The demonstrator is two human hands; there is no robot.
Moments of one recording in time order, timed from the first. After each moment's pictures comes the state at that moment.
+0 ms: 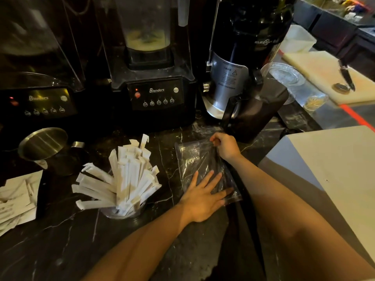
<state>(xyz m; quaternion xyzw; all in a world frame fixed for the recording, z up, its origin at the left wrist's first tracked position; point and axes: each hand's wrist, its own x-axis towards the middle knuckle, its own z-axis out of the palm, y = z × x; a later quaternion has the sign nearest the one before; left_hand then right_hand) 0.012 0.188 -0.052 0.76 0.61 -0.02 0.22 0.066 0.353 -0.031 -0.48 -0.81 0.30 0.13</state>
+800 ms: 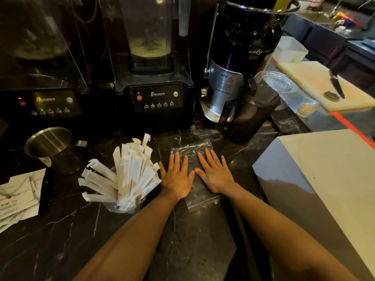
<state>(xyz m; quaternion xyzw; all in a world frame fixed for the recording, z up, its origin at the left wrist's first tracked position) -0.029 0.201 -0.049 0.54 0.82 0.01 0.18 0.086 0.284 -0.048 -0.40 -0.90 0.16 -0.11</state>
